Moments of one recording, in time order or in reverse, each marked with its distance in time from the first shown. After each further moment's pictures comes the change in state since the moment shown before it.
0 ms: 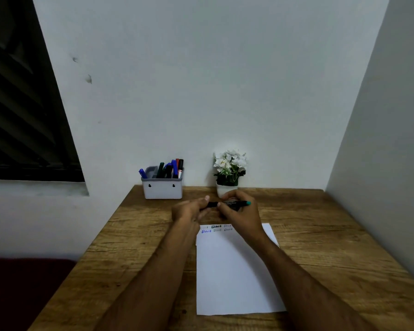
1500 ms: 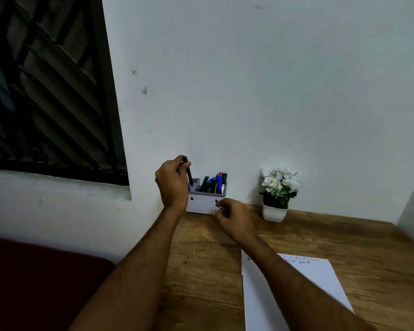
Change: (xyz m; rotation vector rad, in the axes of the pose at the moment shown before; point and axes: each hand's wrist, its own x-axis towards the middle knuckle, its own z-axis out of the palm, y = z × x) left_hand 0.063 0.142 -0.076 0.728 0.457 1.238; right_hand 0.062 0.015 0.128 -0.556 -0.249 -0.066
